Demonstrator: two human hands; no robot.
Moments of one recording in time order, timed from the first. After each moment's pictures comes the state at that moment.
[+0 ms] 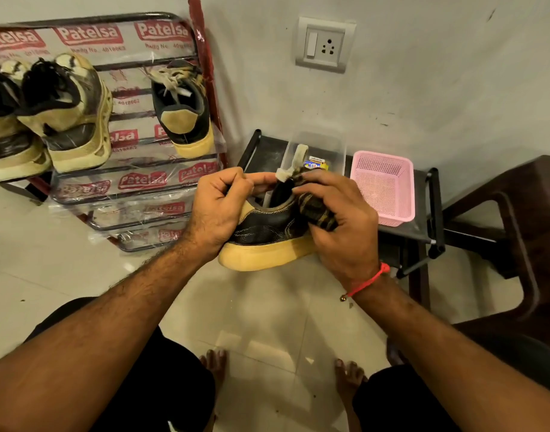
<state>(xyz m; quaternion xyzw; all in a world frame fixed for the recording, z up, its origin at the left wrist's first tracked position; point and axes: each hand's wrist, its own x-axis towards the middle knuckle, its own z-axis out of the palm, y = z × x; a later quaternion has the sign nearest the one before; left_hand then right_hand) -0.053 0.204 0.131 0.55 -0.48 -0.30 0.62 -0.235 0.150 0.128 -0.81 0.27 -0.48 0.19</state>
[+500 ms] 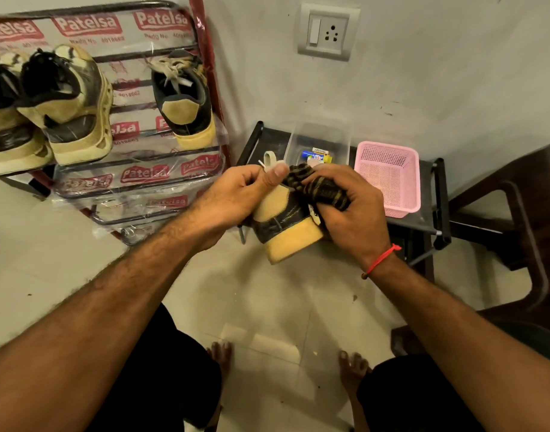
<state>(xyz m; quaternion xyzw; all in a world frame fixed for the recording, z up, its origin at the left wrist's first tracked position) -0.052 0.207 0.159 0.66 -0.44 -0.46 0.40 -0.239 0.134 0.119 -0.78 0.32 -0.44 0.30</state>
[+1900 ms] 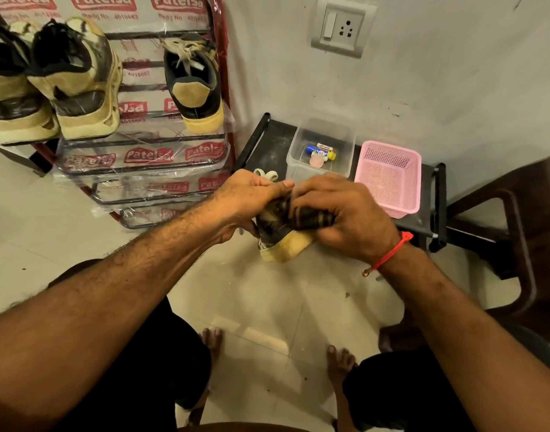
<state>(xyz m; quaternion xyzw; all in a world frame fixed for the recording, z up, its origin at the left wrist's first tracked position) -0.068 0.212 0.150 0.70 -0.35 -0.49 0.38 -0.249 0.132 0.140 -0.94 0.12 -0.26 0.20</state>
